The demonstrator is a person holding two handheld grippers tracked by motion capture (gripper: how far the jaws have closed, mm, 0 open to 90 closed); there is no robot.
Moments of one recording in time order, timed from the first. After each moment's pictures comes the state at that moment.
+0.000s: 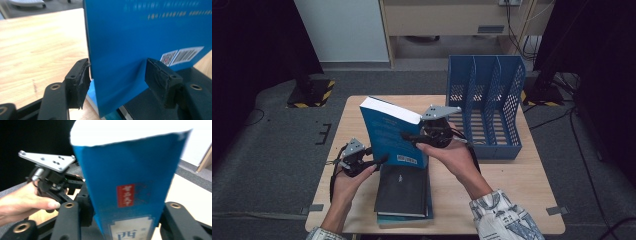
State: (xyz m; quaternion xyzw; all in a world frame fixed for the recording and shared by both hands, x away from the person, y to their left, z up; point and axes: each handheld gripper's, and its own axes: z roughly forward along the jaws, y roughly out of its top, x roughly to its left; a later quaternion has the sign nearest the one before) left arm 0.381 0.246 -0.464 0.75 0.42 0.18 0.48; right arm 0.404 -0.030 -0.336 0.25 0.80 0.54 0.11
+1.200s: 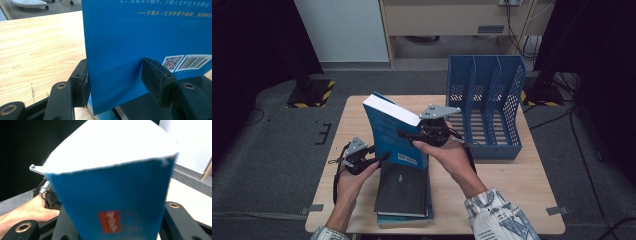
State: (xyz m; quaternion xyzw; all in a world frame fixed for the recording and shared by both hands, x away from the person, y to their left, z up) left arm 0.387 0.242 -0.465 0.74 0.42 0.19 0.48; right arm 0.409 -0.025 -0.340 0.24 0.78 0.57 0.10
